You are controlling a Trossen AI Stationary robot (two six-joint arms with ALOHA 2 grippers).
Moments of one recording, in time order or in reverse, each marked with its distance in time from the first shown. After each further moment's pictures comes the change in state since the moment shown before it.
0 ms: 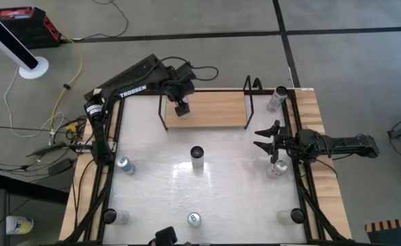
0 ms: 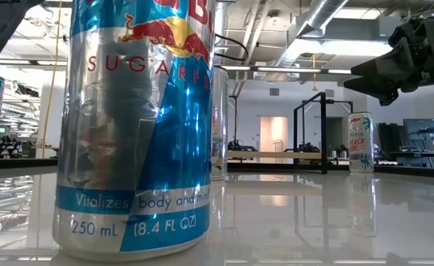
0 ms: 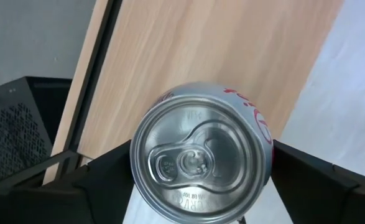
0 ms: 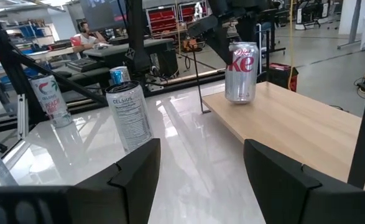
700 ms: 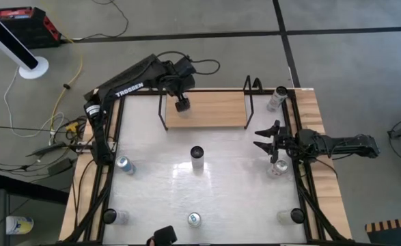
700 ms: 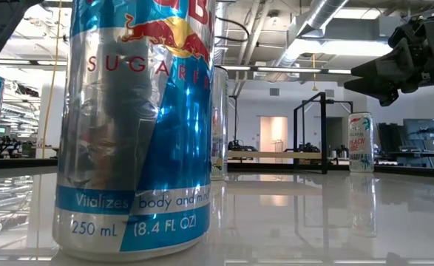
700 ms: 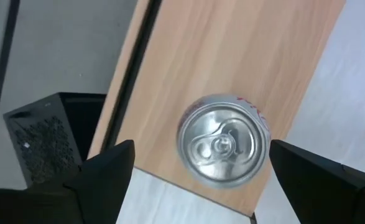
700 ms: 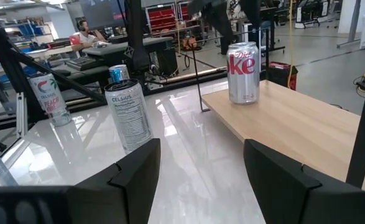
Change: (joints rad) left arm -0.009 -0.002 0.149 -0.083 -0.056 0.029; right arm 0.000 0.000 0.000 -0.007 0.001 0.001
